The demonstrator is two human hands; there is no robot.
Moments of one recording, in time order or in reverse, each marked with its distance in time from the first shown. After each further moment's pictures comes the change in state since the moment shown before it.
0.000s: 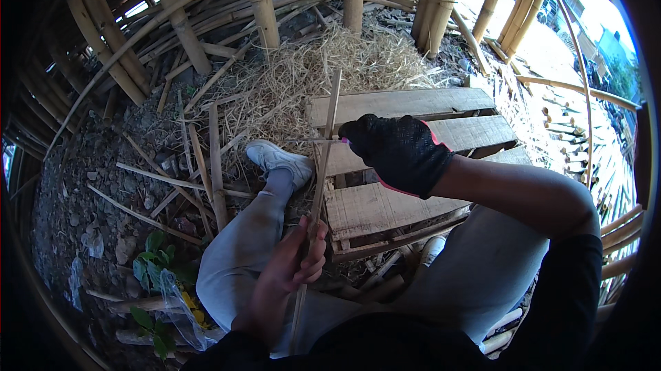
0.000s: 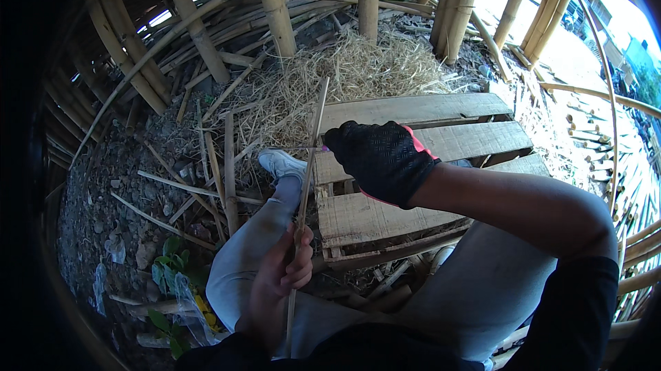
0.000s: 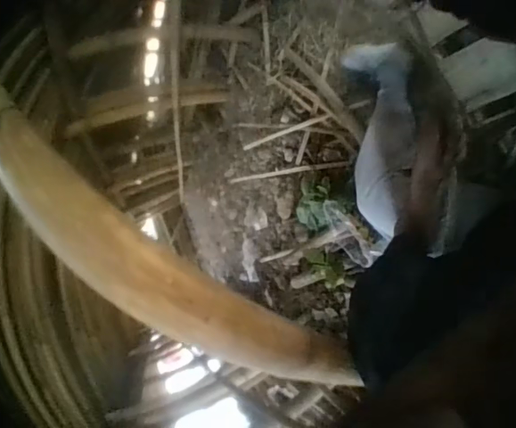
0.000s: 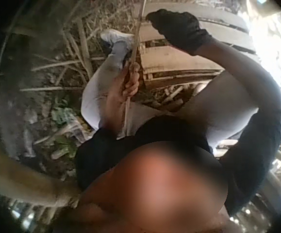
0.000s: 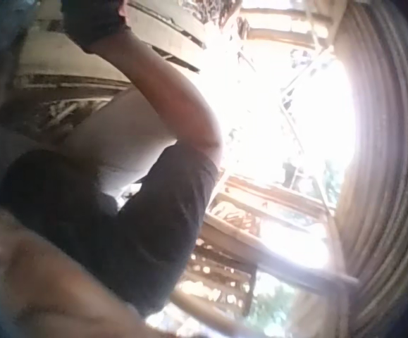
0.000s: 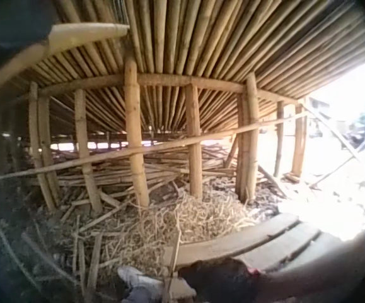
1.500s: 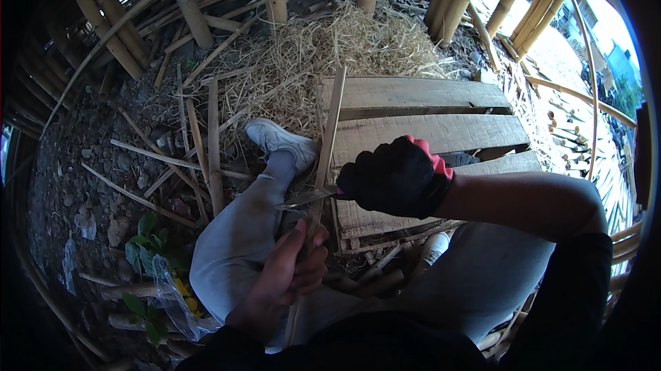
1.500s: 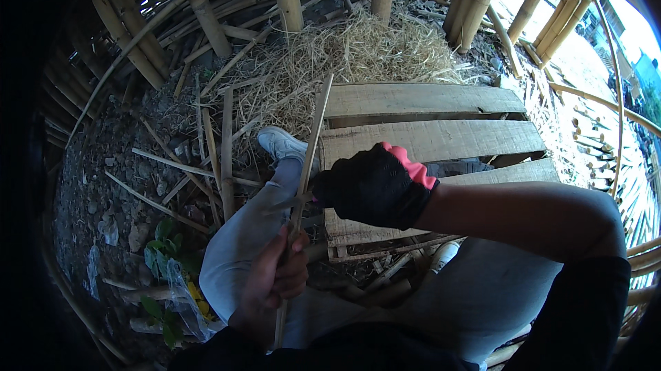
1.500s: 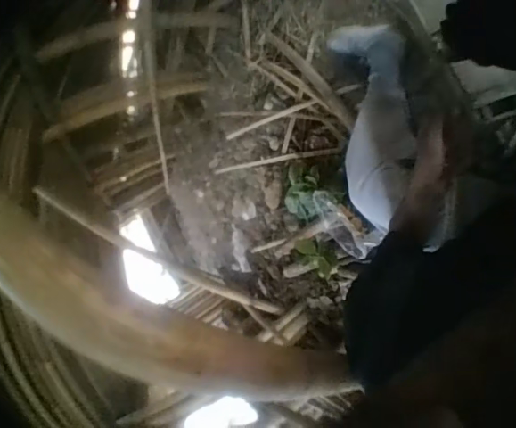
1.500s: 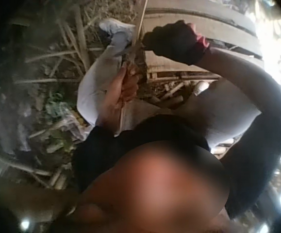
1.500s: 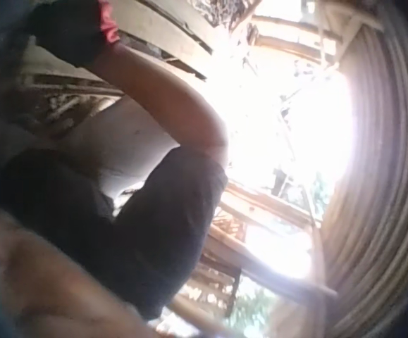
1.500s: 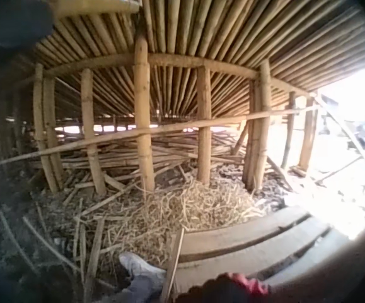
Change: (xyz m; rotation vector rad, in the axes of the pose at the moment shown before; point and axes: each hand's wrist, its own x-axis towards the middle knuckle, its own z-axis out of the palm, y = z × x) left_hand -0.020 0.010 0.032 0.080 0.253 -0.046; right_hand 0.002 -0.023 0.035 -0.070 0.091 -0.294
